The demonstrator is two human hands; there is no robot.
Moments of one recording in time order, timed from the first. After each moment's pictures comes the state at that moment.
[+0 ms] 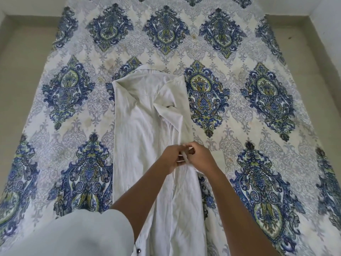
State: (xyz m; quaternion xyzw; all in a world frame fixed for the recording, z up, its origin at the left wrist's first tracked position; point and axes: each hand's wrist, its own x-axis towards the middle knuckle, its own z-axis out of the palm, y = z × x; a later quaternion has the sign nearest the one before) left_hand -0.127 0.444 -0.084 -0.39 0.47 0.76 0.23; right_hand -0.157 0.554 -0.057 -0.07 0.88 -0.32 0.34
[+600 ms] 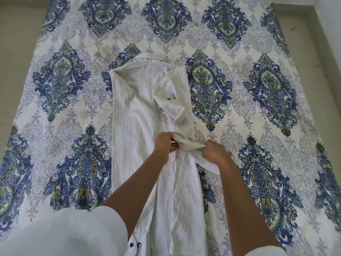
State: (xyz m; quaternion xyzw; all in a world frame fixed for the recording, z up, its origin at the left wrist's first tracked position) left_hand -0.135 0.424 -0.082 -0.47 0.46 0.74 0.10; right_hand -0.186 0.573 -0.076 0.01 0.90 -0.09 0.43
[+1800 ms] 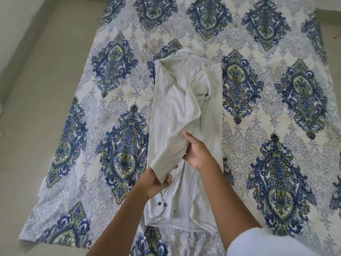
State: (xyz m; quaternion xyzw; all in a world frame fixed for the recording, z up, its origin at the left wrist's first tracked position) left_hand 0.079 0.386 -0.037 -0.48 0.18 0.85 0.11; right_hand -0.063 0.472 -0.023 0.24 0.48 -0.67 0.50
